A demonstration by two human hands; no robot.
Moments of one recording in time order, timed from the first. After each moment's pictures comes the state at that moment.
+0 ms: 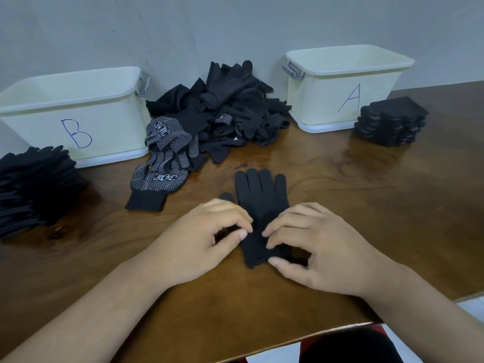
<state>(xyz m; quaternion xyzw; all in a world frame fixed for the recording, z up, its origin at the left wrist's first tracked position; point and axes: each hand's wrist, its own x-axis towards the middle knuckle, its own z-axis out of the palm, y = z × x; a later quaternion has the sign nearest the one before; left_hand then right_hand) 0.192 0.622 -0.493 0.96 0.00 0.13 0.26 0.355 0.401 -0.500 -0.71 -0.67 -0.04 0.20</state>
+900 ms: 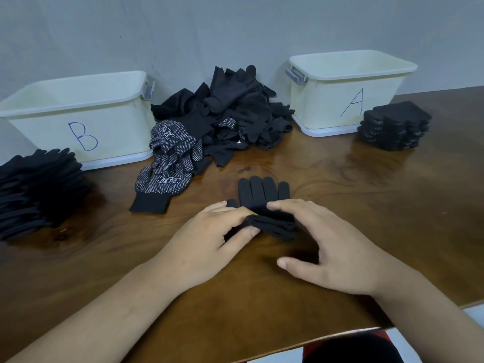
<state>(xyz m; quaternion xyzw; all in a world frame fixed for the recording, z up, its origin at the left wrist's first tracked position) 0.199 0.611 -0.492 0.96 0.04 0.13 0.26 0.360 0.395 -0.491 -0.76 -0.60 0.09 0.25</state>
